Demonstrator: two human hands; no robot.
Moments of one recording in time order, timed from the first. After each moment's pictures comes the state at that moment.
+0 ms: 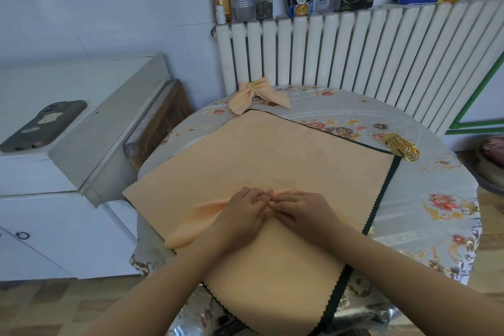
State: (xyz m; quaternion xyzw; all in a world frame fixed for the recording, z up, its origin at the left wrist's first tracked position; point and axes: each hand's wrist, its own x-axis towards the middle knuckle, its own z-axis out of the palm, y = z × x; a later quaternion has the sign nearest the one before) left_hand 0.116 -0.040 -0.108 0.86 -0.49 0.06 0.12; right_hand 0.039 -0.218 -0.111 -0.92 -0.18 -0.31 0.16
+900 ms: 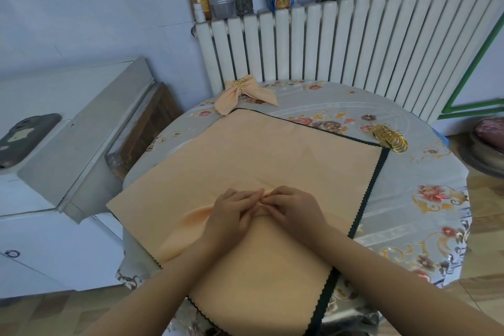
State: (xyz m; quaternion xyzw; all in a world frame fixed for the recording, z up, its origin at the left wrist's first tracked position) left_hand 0.121 -0.052 -0.117 0.83 -0.46 0.12 0.30; right_hand 0.038 -0.217 -0.113 -0.92 -0.03 -0.28 0.27
